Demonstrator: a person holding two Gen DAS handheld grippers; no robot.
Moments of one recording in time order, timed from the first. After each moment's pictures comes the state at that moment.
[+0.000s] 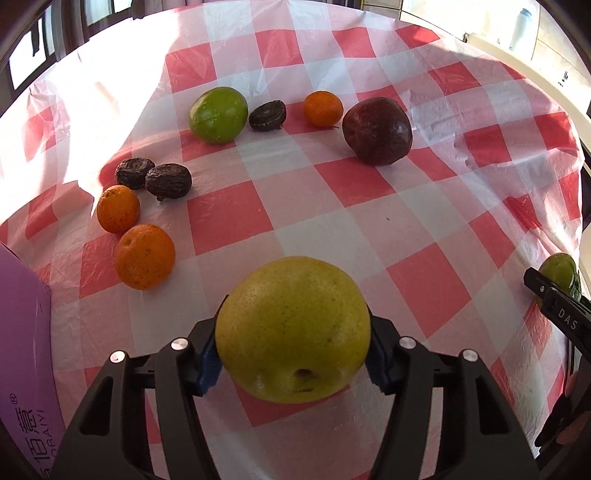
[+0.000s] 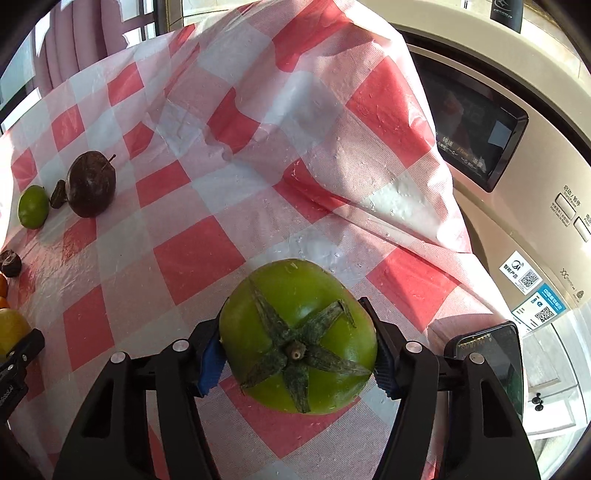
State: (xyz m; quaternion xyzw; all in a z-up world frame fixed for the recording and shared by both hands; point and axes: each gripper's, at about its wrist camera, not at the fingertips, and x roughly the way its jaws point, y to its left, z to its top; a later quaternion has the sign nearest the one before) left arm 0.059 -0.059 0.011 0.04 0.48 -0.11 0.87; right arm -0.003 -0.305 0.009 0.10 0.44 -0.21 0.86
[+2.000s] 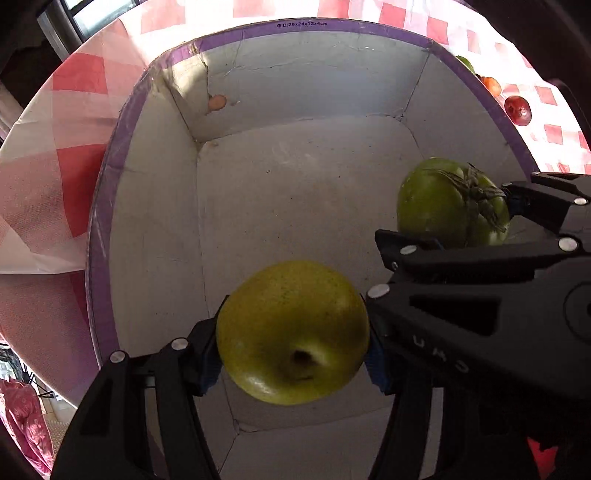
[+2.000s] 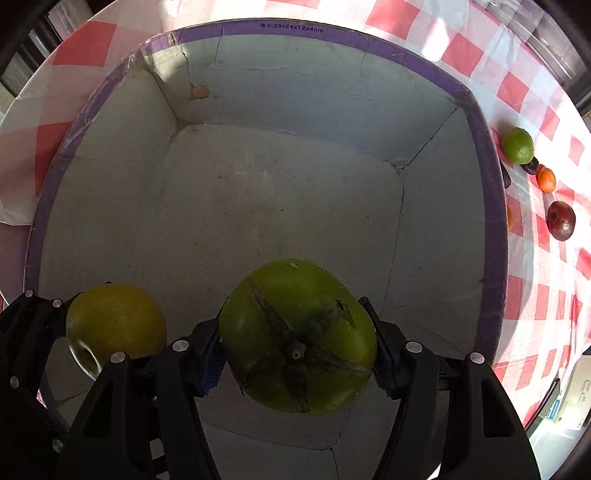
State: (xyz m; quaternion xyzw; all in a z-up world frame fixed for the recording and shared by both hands) left arm -0.058 0.282 0.058 0.03 0.61 -0.02 0.79; right arm 0.000 0.202 0.064 -0.13 0.63 0.13 0.75
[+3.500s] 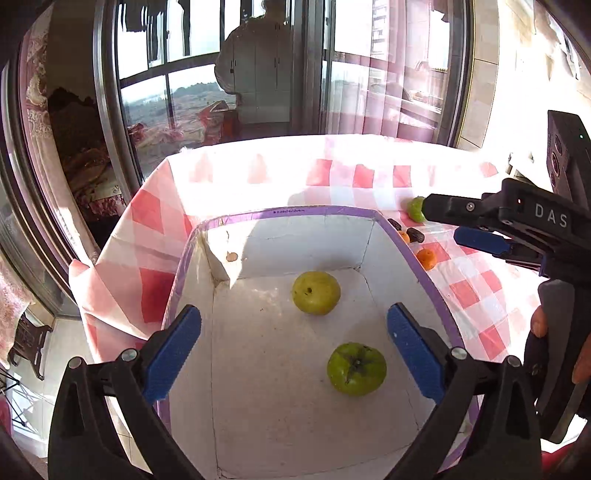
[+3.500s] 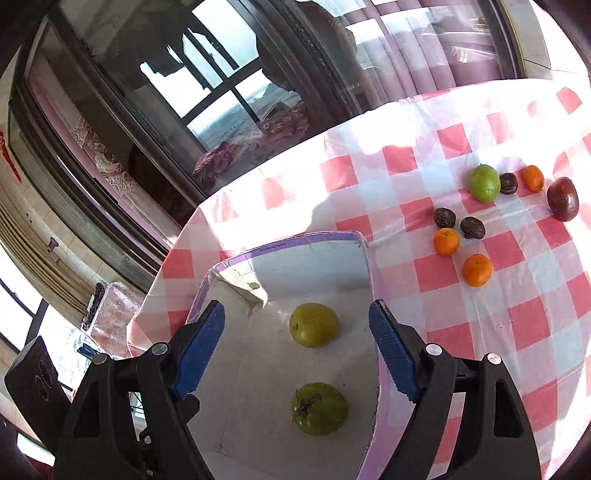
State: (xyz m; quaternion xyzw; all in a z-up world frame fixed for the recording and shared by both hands) left arm -0.113 0.260 0.210 0.01 0.35 0.00 0.94; right arm -0.023 0.048 0.181 0.20 0.38 0.22 0.87
